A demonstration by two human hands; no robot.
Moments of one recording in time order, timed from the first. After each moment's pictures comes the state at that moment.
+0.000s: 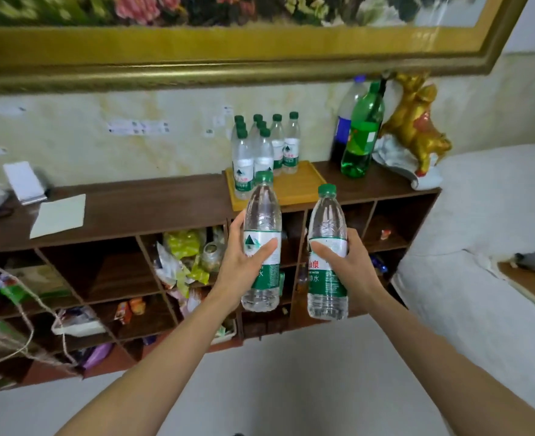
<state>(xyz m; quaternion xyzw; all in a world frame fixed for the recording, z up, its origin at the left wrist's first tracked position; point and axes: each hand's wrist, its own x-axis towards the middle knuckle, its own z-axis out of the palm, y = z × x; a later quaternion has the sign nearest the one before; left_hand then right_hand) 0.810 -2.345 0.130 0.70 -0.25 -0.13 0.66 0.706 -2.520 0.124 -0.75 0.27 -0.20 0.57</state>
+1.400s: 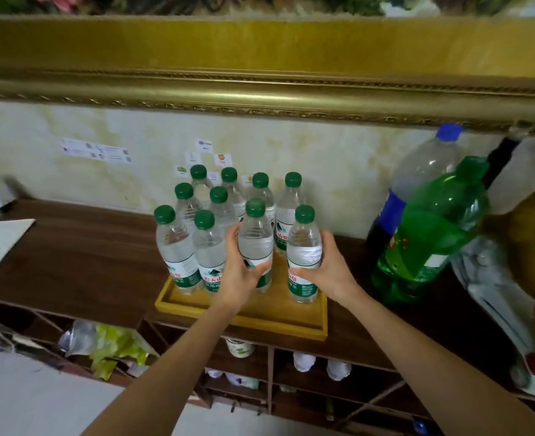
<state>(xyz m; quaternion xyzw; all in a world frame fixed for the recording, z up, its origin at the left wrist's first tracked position) 1.122 -2.698 0.091 0.81 -0.11 0.02 0.58 1.102 -2.888 0.098 -0.84 0.06 -0.04 0.54</state>
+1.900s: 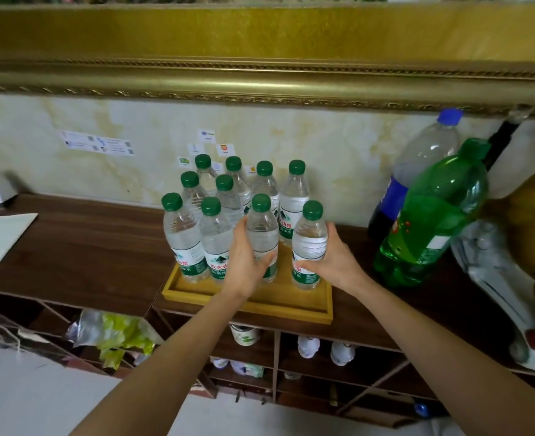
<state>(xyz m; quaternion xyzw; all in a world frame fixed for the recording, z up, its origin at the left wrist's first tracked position) 1.118 -2.696 0.090 0.86 -0.11 0.06 0.49 1.095 -2.884 0.094 -0.87 0.07 -0.02 0.50</state>
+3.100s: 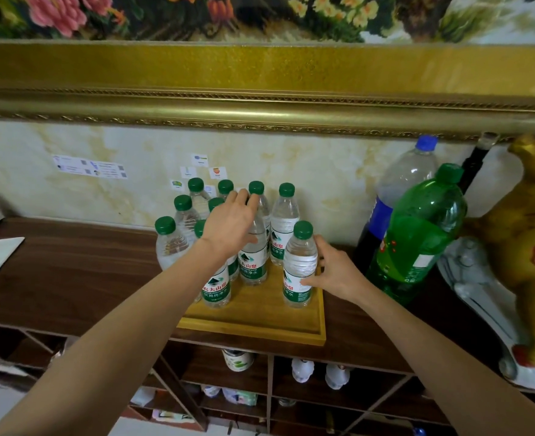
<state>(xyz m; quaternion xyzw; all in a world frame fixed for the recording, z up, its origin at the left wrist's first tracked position) 1.182 -2.697 0.183 0.95 -0.26 0.14 -0.04 1.090 -2.899 0.123 -0.91 0.00 0.00 0.41</state>
